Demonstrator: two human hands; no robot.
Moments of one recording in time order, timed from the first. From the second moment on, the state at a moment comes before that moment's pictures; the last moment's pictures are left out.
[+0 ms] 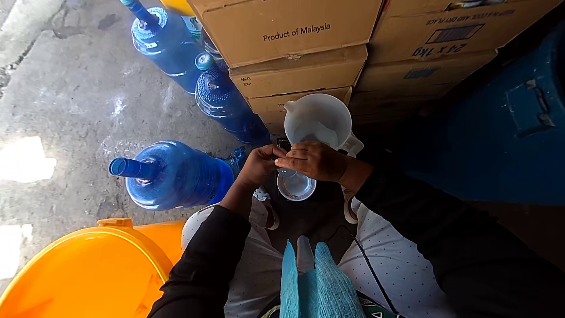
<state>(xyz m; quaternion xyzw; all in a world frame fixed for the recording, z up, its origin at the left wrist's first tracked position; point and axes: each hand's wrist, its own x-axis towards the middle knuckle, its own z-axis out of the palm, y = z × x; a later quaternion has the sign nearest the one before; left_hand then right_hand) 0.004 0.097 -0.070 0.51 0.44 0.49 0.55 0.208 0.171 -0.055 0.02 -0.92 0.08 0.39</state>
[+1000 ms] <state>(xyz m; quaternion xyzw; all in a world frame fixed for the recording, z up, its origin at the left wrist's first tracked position) 0.021 0.094 -0.079 0.52 0.45 0.54 0.49 0.209 0.162 -0.029 -0.39 -0.80 0.36 0.28</state>
